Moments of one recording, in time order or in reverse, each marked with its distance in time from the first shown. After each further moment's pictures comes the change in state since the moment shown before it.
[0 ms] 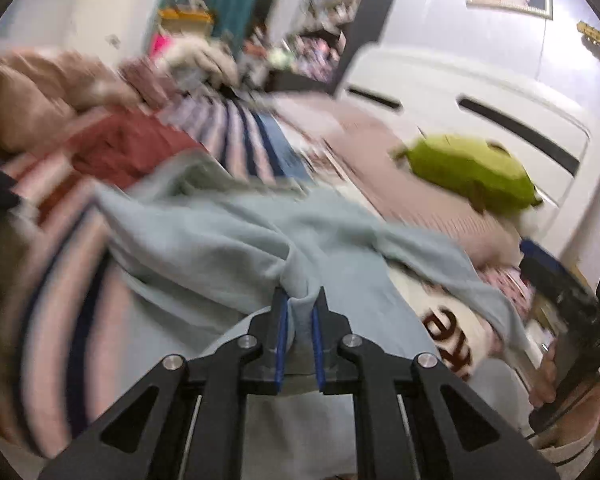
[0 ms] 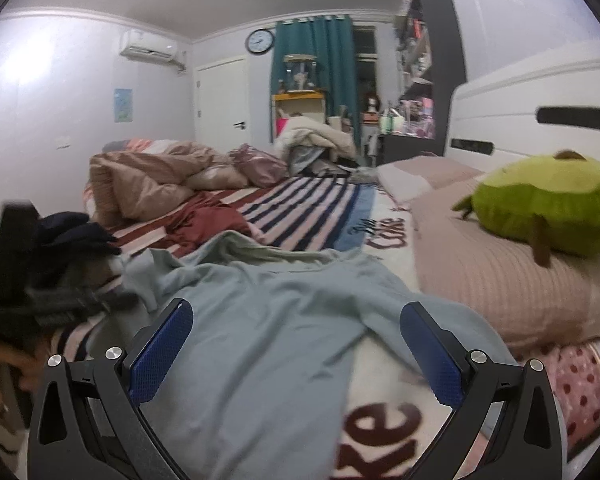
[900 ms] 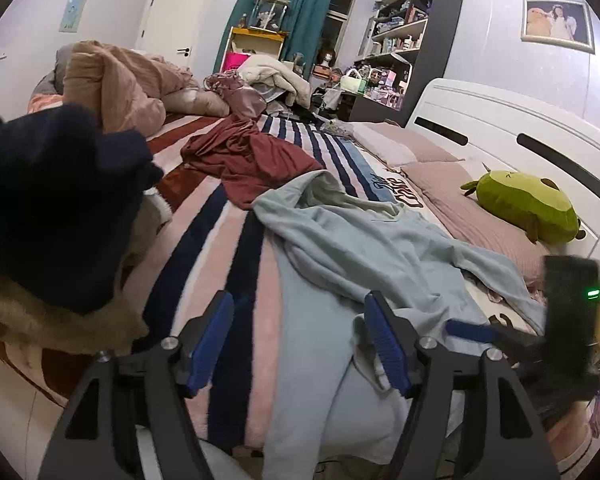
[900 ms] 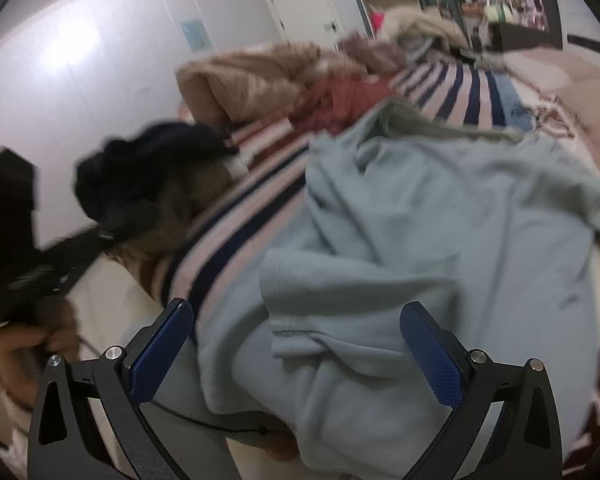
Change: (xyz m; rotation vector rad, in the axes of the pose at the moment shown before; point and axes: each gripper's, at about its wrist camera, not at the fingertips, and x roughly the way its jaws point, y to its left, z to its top) left arm -0.128 0.097 -0.050 -0.095 -0.144 0.253; right arm 0.111 0.140 -0.056 0.043 0.407 0.440
